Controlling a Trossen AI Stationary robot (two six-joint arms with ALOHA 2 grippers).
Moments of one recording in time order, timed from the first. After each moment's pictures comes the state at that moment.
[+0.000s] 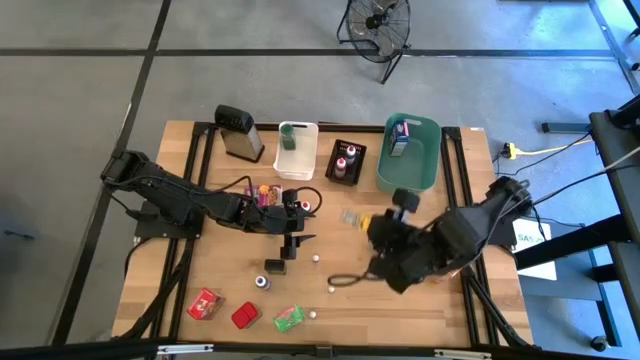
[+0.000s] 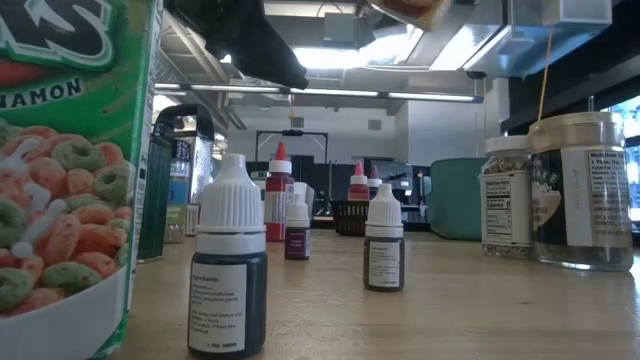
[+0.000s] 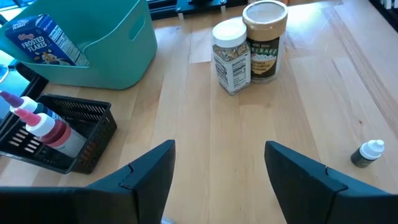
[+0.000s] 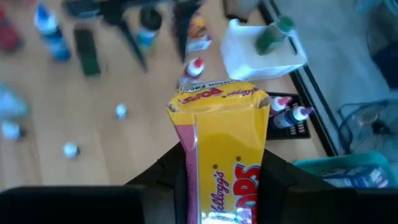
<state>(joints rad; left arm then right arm) -0.24 1.43 0.91 -0.06 -0.35 -0.03 0.59 1.79 2.09 -1.58 0.72 0.74</state>
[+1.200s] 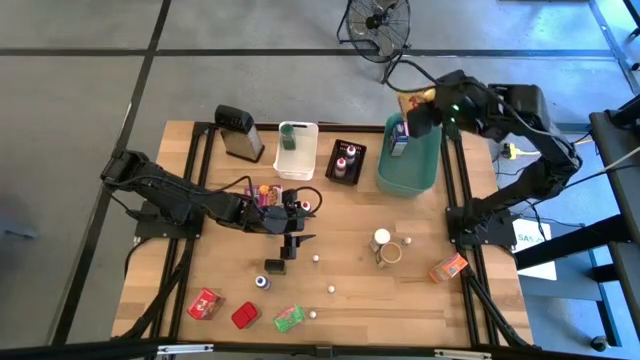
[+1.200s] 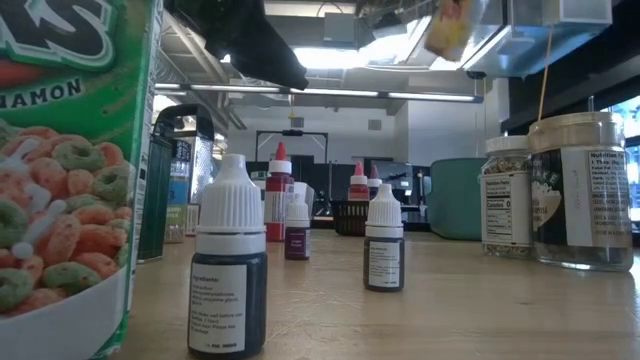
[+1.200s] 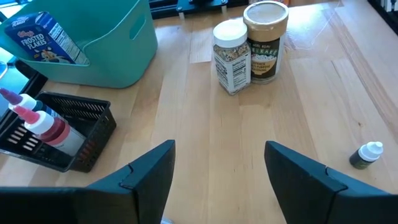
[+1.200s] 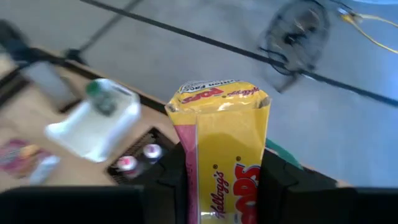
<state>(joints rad) -0.24 1.43 0.91 -0.06 -0.35 -0.04 -0.25 1.42 2.09 -1.57 0.63 0.65</state>
